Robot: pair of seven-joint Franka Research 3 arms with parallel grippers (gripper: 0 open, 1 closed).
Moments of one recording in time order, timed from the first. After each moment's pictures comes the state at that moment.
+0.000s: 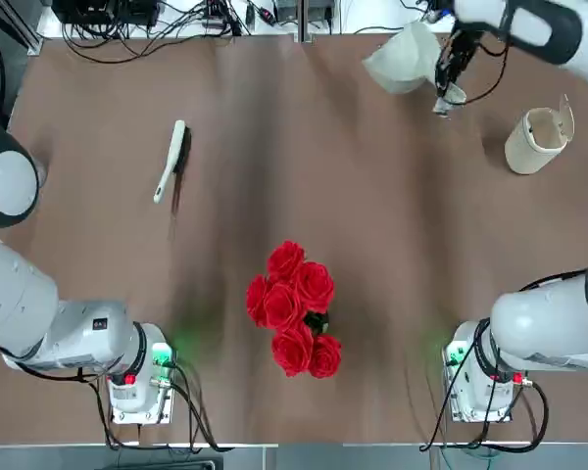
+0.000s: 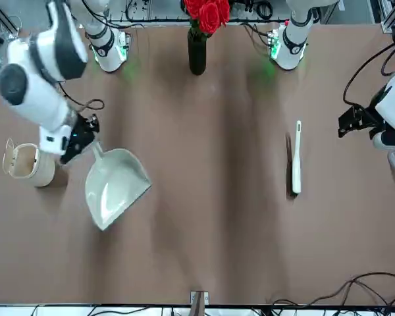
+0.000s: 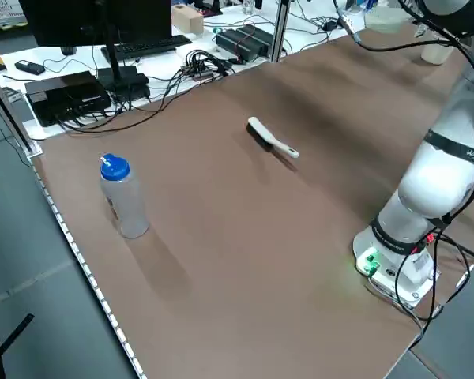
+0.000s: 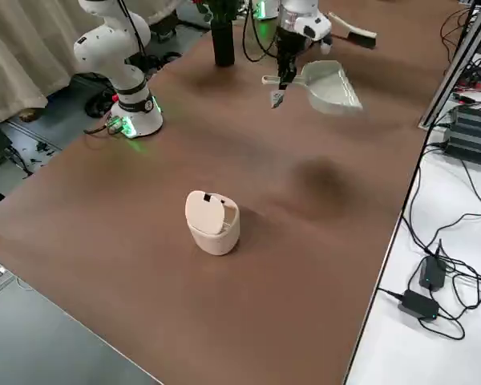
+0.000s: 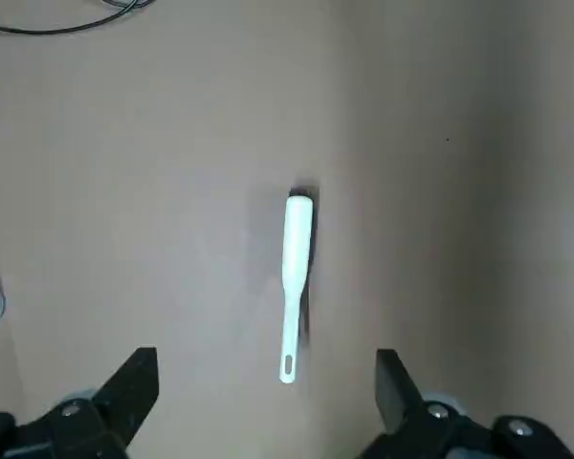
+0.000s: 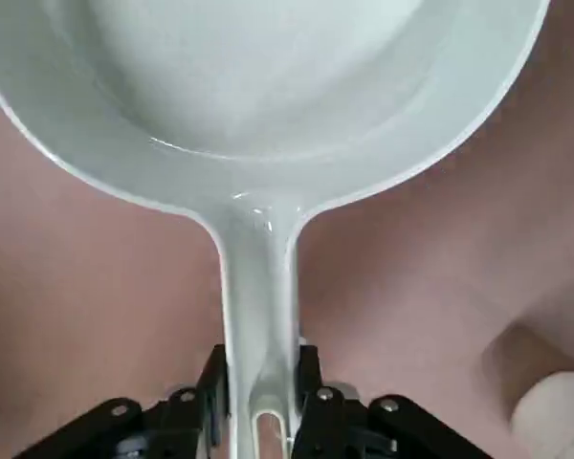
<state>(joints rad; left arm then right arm) 0.07 0.13 -0.19 -1.42 0.04 1.55 -0.03 -0.14 0.07 0.38 -1.92 -0.04 1.88 -0.47</state>
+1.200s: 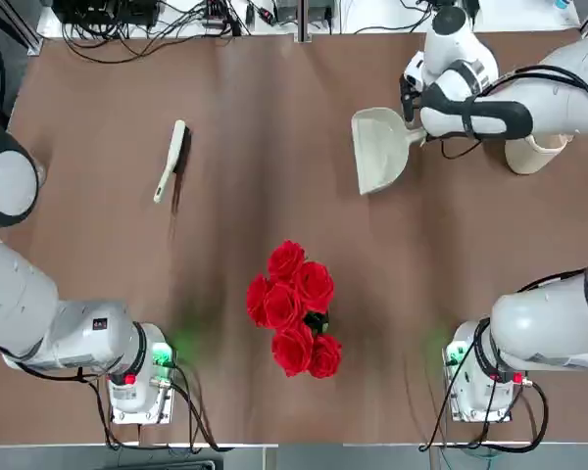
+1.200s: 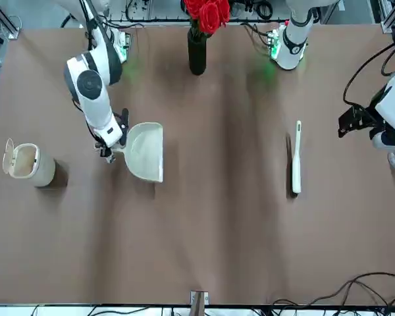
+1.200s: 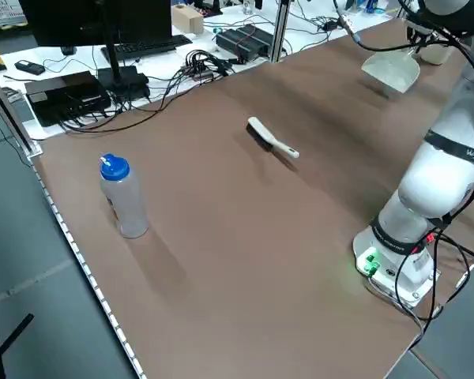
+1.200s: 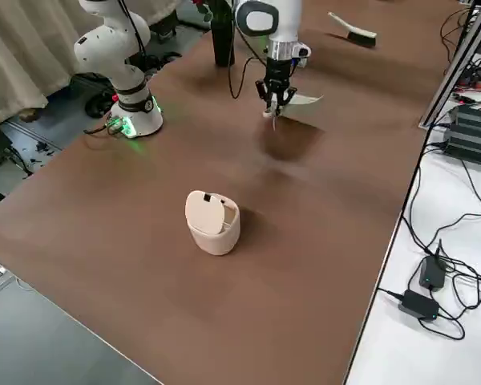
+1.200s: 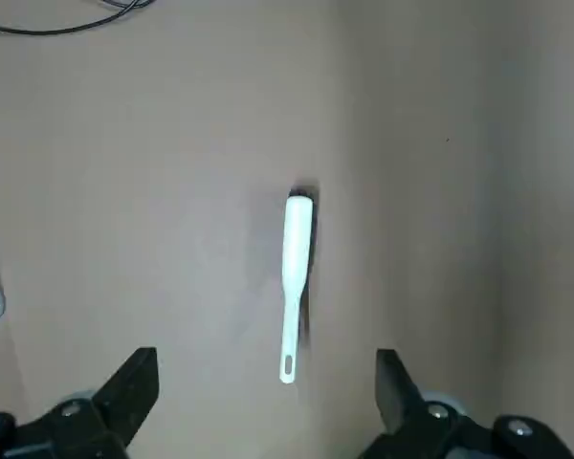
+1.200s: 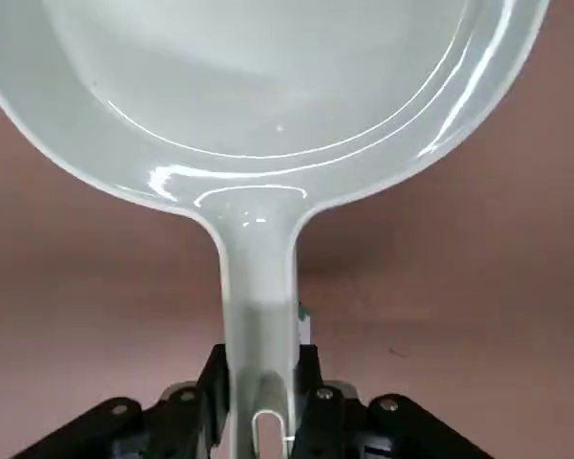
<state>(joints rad) 0.07 0.13 -0.19 -1.42 0.04 1.55 -0.03 -0.12 0.10 0.47 -2.25 -0.37 2.24 -1.03</state>
